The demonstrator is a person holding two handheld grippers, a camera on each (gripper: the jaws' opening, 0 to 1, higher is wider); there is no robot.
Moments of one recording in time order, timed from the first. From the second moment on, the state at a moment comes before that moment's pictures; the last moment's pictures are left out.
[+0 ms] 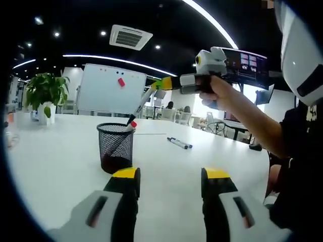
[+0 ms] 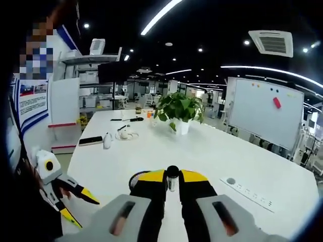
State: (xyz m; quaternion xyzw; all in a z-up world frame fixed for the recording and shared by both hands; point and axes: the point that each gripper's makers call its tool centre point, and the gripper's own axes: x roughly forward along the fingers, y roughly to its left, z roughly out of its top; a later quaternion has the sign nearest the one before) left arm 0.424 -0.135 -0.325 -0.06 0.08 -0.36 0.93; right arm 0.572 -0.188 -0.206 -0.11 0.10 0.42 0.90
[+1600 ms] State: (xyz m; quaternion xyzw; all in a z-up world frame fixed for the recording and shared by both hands) left arm 0.429 -0.143 -0.330 -0.05 0.10 -0.37 0.92; right arm 0.583 -0.221 -0.203 -0.08 0.09 0.37 0.92
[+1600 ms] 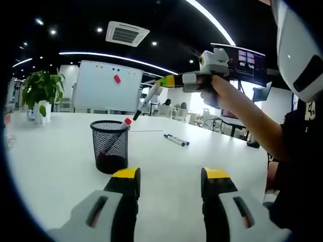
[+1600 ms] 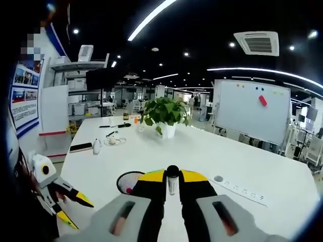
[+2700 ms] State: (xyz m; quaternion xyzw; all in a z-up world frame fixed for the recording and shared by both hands) left arm 0.431 -0.143 -0.334 -0.05 0.10 -0.36 0.92; right arm 0.590 -0.256 -0.206 -0.06 0.06 0.32 0.94
